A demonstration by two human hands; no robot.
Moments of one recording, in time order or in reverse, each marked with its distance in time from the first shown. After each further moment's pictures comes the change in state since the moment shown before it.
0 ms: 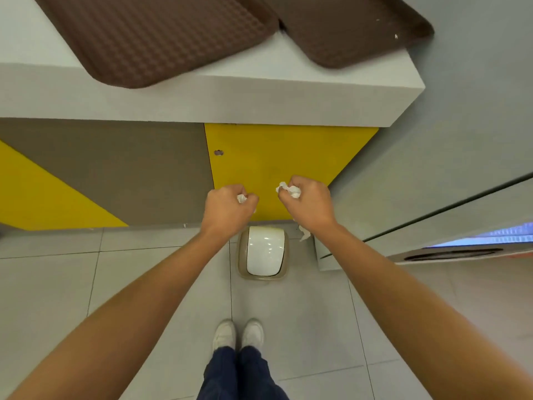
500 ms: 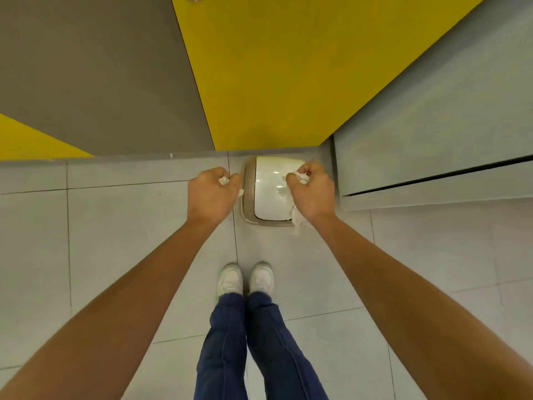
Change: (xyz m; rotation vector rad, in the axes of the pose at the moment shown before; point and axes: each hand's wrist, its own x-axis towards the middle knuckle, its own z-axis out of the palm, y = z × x) left_hand 0.017 -0.191 0.117 -0.010 -0.071 -0.310; right_hand -0.012 0.158 0.187 0.167 -0.038 0.460
